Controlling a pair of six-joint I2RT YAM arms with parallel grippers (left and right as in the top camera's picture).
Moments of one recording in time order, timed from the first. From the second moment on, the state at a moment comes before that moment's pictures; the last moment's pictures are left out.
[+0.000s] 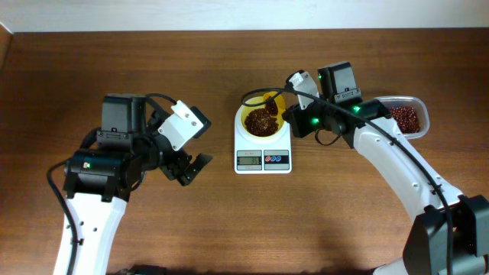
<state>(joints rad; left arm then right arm) -0.10 1.18 1.25 -1.03 0.43 0.64 0.31 1.68 1.28 -0.55 -0.43 -0.12</state>
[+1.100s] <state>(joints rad) -0.10 1.18 1.25 -1.03 0.43 0.64 0.35 1.68 1.32 -0.60 -0.34 -0.12</state>
